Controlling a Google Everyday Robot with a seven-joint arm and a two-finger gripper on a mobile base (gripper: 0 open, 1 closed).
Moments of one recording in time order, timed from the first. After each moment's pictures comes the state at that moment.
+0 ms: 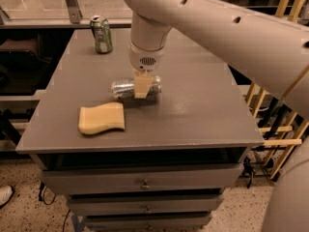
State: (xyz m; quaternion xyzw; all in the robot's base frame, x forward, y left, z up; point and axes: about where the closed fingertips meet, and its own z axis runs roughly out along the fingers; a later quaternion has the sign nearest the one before) arm 0.591 0.032 0.854 -0.73 0.67 0.01 0.12
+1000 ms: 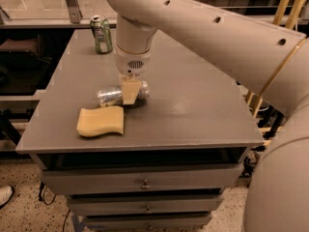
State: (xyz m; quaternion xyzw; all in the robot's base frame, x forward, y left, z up) arm 0.574 0.066 0.846 -0.78 0.61 0.04 0.10
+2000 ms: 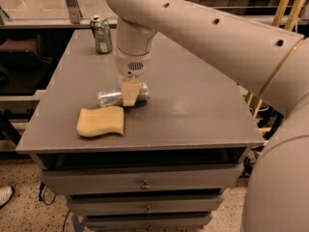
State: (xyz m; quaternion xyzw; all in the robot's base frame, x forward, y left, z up) arm 0.575 0.068 0.843 -0.78 0.61 0.04 0.10
